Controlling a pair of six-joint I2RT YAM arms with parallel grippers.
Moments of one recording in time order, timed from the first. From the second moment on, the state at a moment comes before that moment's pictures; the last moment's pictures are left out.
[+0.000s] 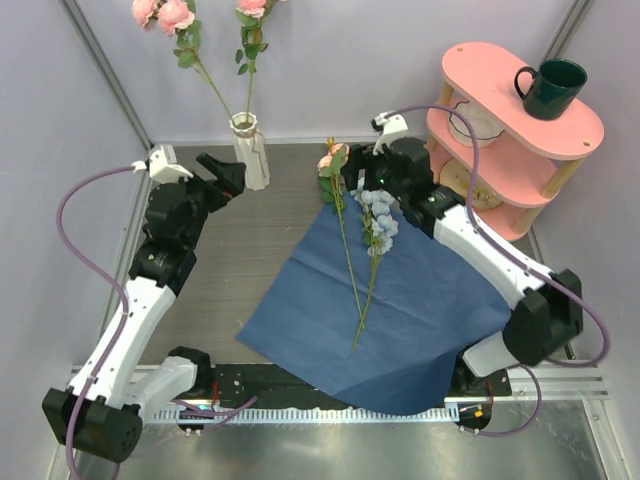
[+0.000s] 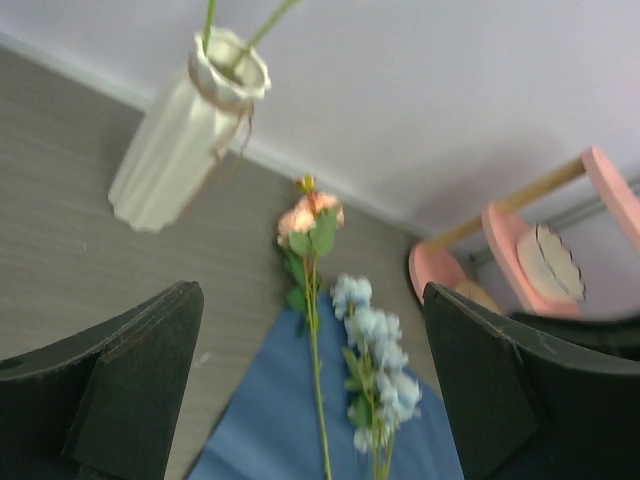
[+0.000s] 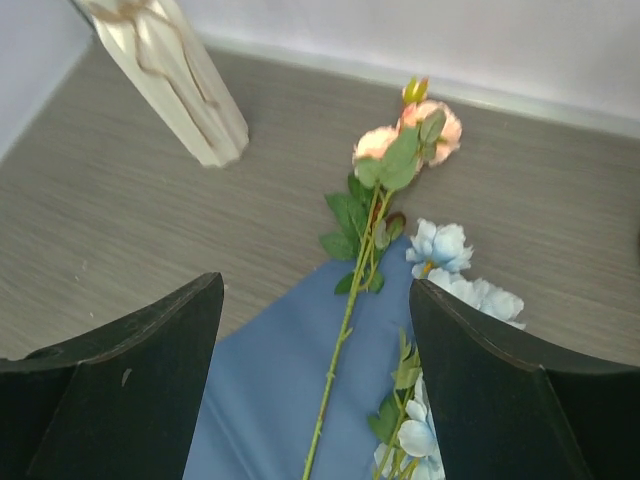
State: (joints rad) left arm -0.26 1.01 0.98 0.00 -0.20 -0.67; right arm 0.53 1.41 1.22 -0.01 0.07 0.18
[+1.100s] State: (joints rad) left arm -0.26 0.81 0.86 -0.27 0.06 -0.74; right arm 0.53 2.29 1.94 -0.79 -0.04 0.27
